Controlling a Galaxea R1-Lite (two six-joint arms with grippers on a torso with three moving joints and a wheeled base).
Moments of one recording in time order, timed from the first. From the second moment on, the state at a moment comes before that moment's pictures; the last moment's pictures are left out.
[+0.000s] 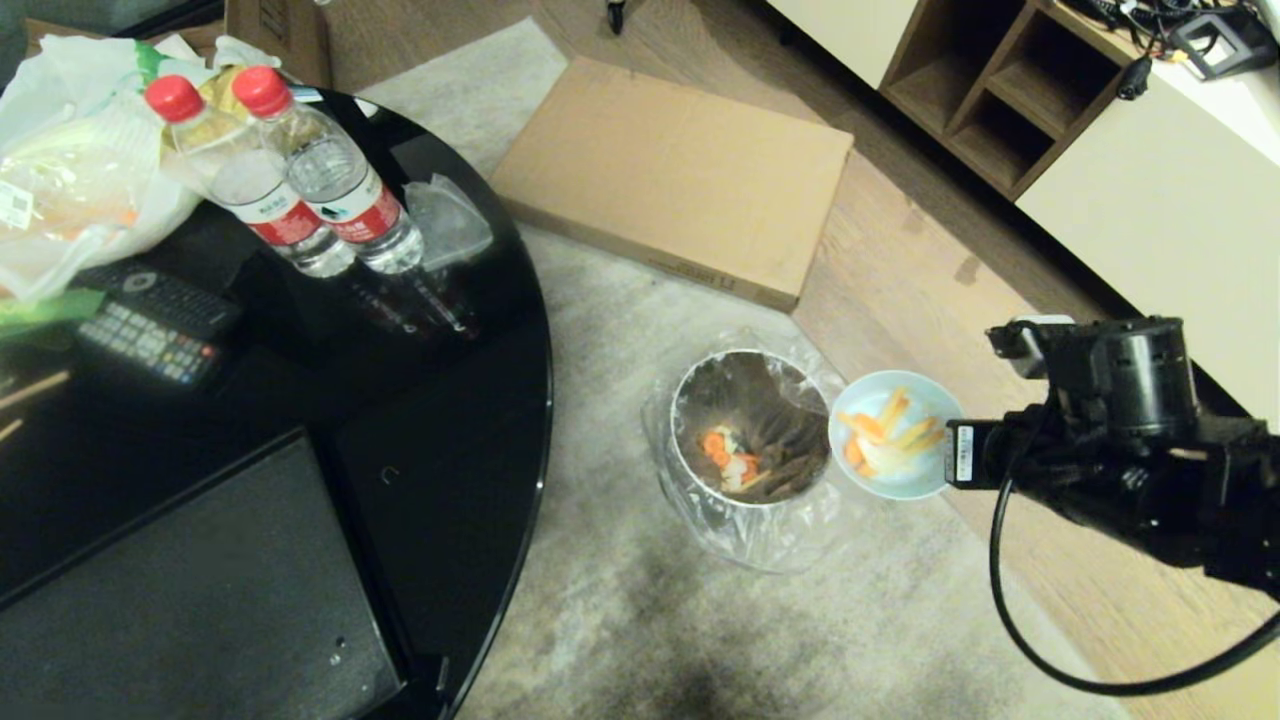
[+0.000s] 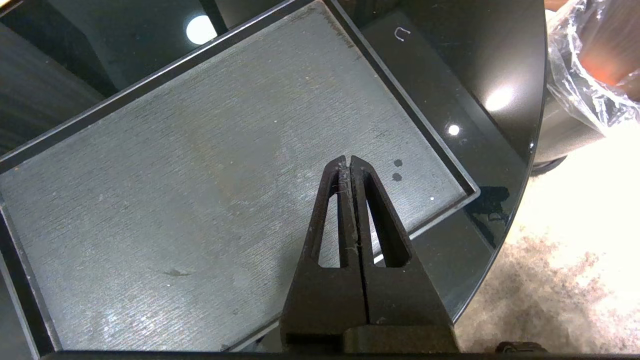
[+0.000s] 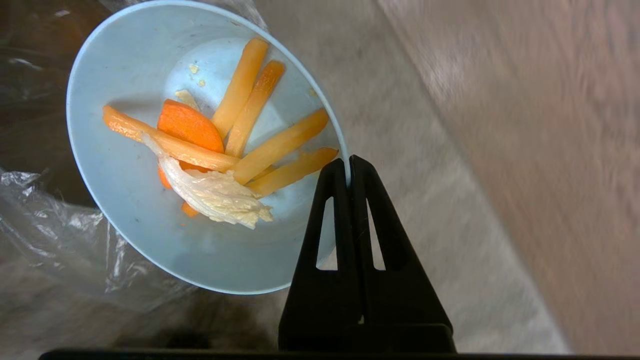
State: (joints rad) left arm 0.00 0.00 0.00 -0.01 0.01 -0.01; right arm 0.40 1.61 -0.72 -0.42 -0.39 0.16
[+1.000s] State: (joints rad) left arm 0.00 0.00 0.00 -0.01 0.01 -0.01; right arm 0.51 1.73 -0.58 -1.00 -0.39 -0.51
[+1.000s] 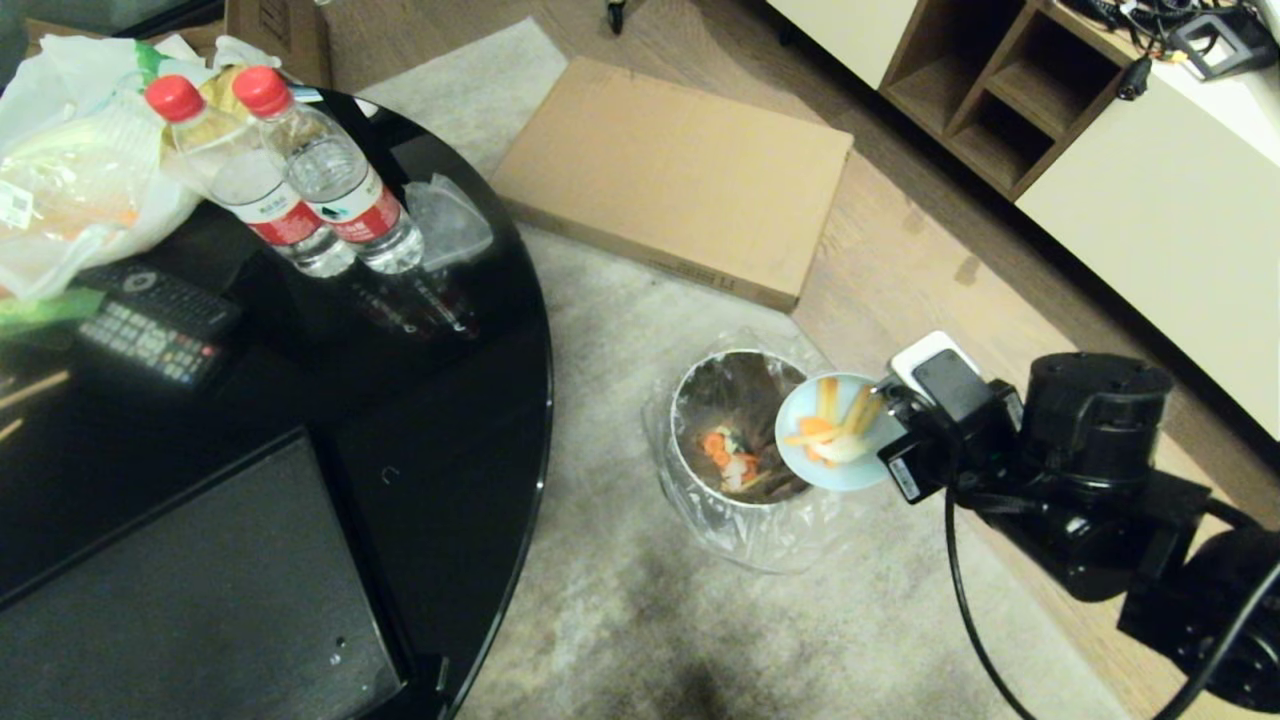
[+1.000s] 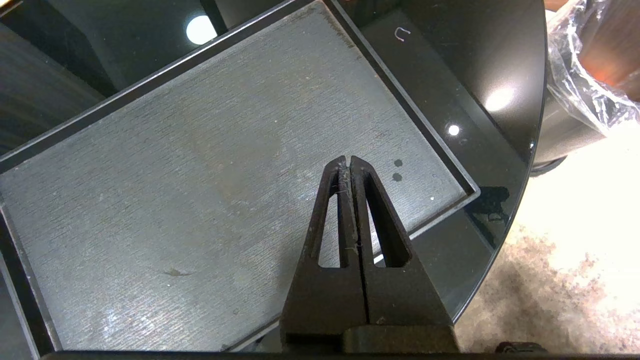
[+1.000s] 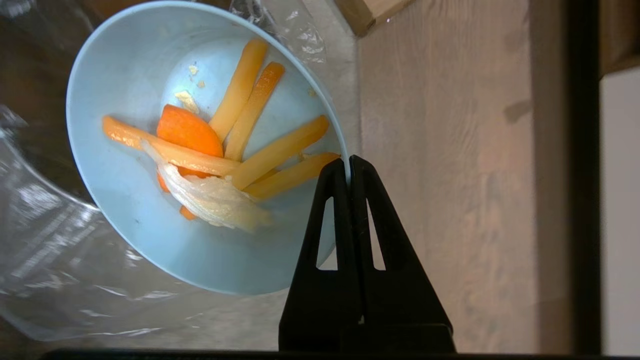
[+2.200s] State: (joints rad) left arm 0.00 0.00 0.00 -0.01 0.01 -0.01; right arm 0.56 1.89 -0.70 -1.43 -0.30 -1.16
